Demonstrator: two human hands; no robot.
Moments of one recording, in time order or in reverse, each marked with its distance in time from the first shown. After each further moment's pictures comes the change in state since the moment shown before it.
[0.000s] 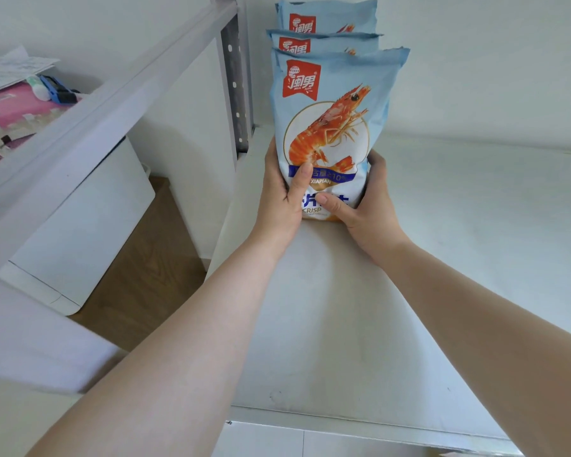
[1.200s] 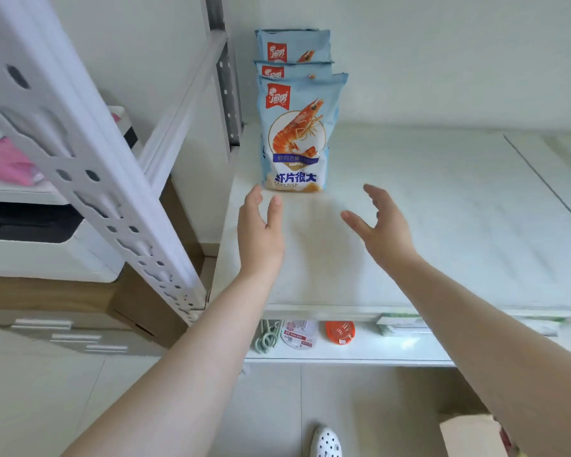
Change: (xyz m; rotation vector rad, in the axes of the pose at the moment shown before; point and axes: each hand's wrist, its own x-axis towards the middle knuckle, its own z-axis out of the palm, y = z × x) left_hand -0.126 0.085 -0.017 0.335 0.159 -0.297; right_hand -0.135 -0.075 -0.049 -0.412 0.141 0.237
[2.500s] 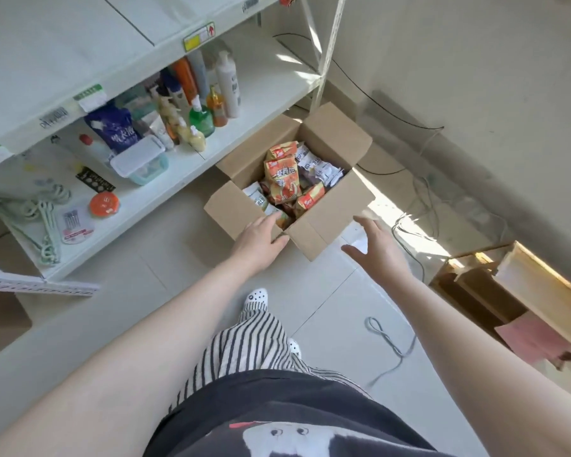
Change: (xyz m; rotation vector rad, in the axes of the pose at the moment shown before) left_hand -0.660 0.062 0.210 0.816 -1.354 0.350; right_hand -0.687 0.258 -0.414 -0.394 0.174 0.726
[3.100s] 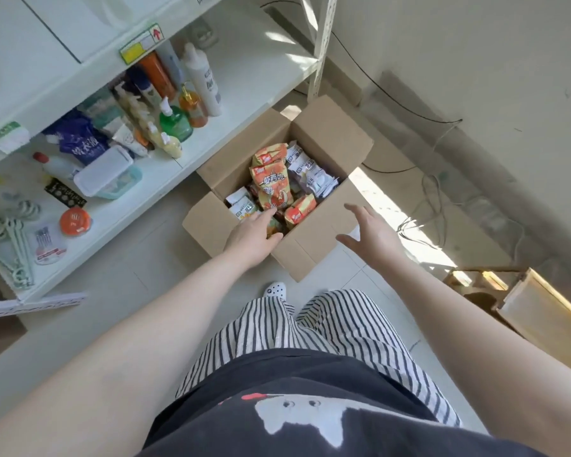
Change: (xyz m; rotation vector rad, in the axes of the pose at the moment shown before) left_hand 0.180 0.051 -0.001 0.084 -0.108 -0.114; right_hand 0.190 0.056 -0.047 -0.098 -0.143 -0.115
